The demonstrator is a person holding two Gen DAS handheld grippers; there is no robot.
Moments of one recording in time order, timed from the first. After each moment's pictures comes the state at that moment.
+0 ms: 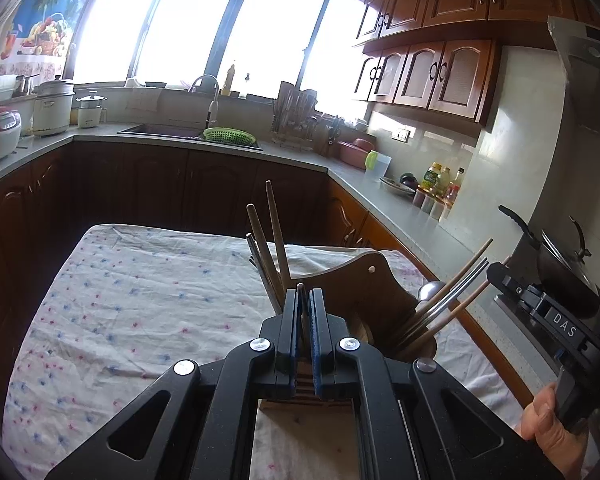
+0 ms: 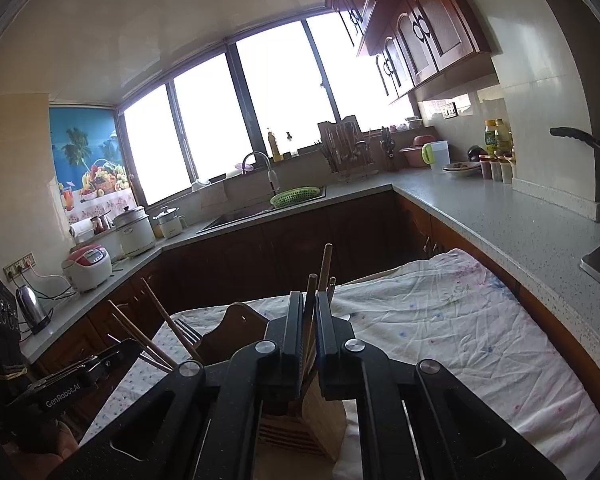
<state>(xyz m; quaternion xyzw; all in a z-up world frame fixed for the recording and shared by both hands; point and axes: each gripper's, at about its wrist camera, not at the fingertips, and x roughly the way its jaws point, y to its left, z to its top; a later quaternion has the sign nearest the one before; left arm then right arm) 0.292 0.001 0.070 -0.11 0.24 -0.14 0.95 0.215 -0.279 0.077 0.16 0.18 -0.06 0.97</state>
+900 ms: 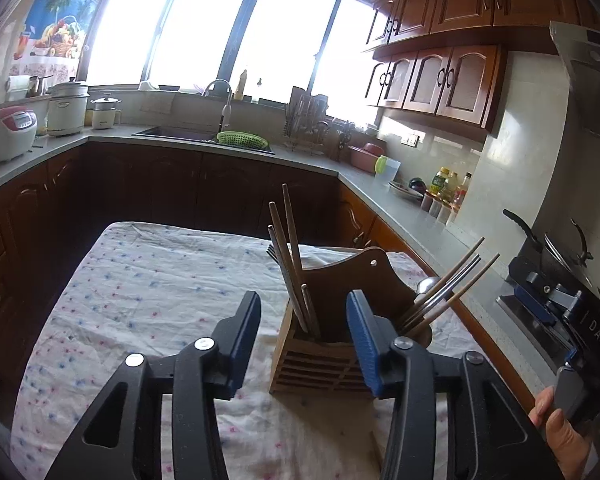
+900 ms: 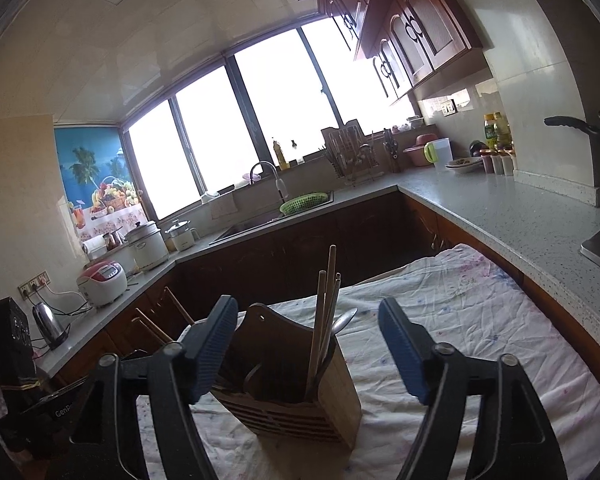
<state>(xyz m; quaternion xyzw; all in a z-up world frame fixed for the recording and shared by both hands) 0.252 0.012 0.076 -0.11 0.23 -0.12 0.96 0.187 -0.279 0.079 0.19 0.16 -0.05 0.97</state>
